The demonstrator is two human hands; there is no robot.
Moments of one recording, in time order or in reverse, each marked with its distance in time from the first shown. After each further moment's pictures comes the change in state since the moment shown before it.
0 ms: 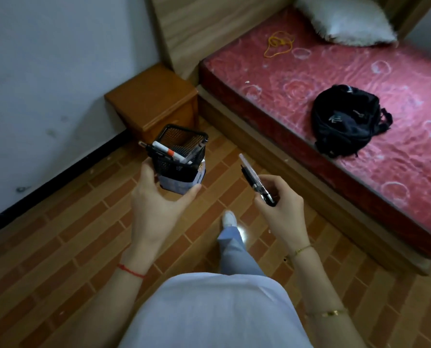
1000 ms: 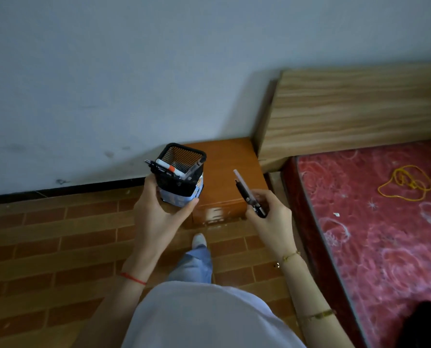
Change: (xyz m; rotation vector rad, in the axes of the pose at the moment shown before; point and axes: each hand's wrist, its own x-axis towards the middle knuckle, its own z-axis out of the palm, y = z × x) left_hand 0.476 -0.142 0.043 0.062 0.526 -0.282; right_hand 0.571 -0.114 0.260 -0.087 -0.534 -0.354
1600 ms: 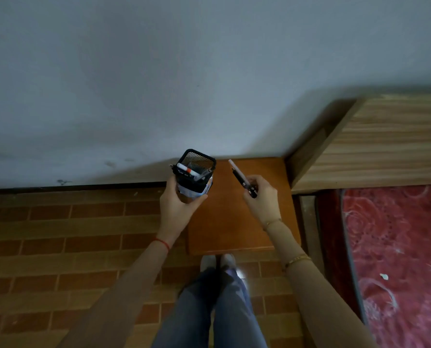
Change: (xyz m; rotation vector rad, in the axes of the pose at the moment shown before) left_hand 0.262 -0.171 0.147 -0.086 -0.068 -0.363; right_hand 0.346 0.080 0.160 -0.121 -0.245 0.113
